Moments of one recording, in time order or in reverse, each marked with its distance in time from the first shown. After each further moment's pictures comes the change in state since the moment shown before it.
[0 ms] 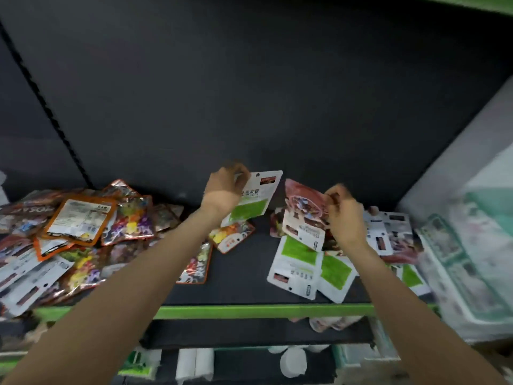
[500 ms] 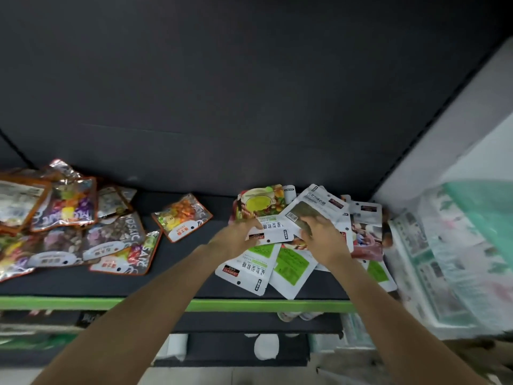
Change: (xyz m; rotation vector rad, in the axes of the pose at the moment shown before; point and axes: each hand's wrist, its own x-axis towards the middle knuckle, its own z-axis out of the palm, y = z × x) left_hand -0.042 -0.026 0.166 0.259 -0.628 -0.009; right_hand -0.005 0.128 0.000 -0.382 -0.581 0.024
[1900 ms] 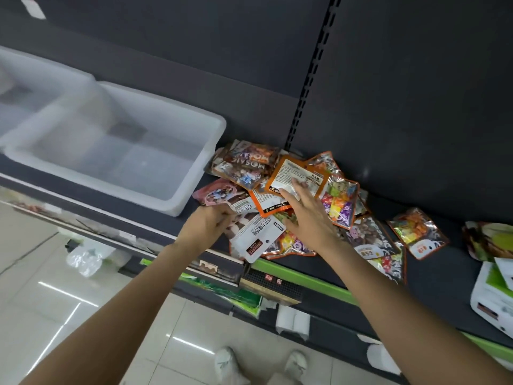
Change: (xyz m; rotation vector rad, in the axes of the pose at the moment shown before) left_hand -0.316 -0.444 -0.216 -0.107 0.496 -0.294; right_hand 0.020 -0.541 0.175 -0.060 -0.137 -0.531
